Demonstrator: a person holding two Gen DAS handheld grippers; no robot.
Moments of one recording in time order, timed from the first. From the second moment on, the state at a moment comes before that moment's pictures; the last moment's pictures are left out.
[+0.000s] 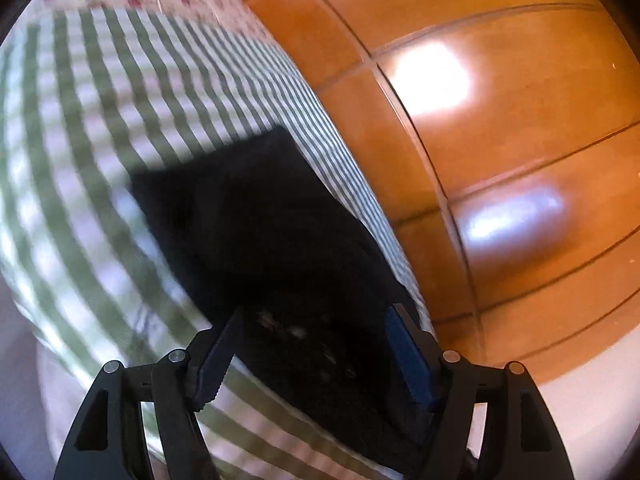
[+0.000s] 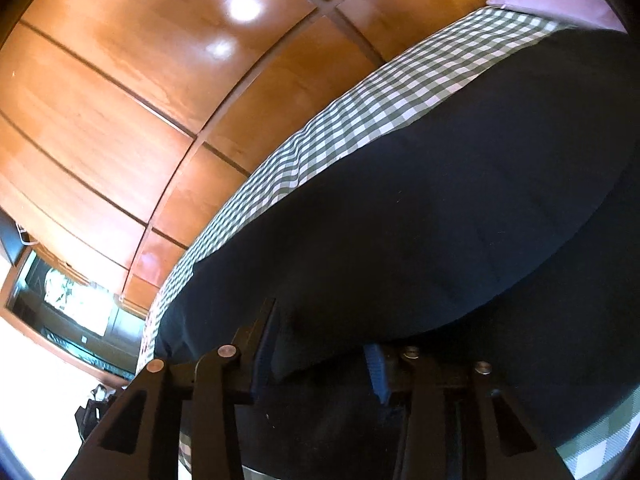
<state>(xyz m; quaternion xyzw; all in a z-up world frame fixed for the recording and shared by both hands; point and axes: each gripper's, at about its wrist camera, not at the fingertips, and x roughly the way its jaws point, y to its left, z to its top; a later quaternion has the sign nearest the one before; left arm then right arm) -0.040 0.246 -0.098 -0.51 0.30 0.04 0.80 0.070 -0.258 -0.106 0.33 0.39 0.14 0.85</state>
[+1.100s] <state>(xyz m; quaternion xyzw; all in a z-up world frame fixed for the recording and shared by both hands) -0.021 0.295 -0.092 -0.46 0.29 0.07 0.83 0.018 -0.290 -0.067 0.29 0.38 0.13 0.87</state>
